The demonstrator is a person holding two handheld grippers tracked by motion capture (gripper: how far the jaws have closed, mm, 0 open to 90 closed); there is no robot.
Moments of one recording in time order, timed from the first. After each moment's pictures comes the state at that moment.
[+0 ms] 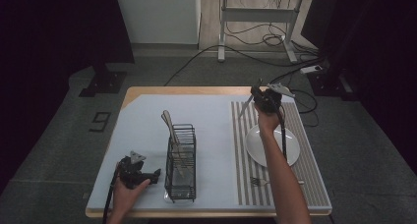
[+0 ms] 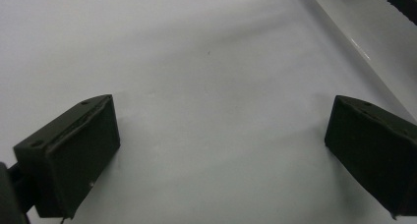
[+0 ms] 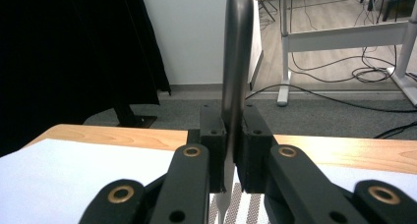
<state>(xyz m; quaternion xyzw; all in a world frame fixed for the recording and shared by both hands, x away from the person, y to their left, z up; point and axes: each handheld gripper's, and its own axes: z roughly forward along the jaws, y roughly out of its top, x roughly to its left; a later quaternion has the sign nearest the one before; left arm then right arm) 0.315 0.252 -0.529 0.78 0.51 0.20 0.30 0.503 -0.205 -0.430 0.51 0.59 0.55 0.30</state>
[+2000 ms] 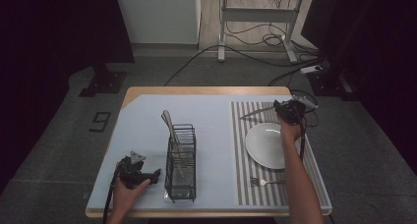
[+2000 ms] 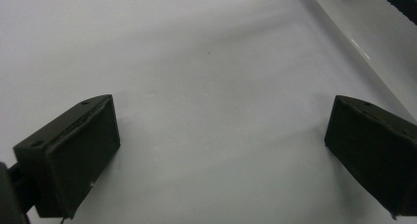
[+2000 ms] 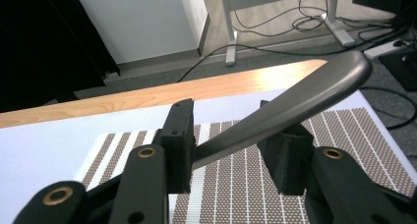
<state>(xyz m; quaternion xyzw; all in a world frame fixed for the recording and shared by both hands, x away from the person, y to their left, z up) 0.314 0.252 -0.529 0.78 0.51 0.20 0.29 0.504 -0.297 -0.486 0.61 0.55 0.48 0.29</state>
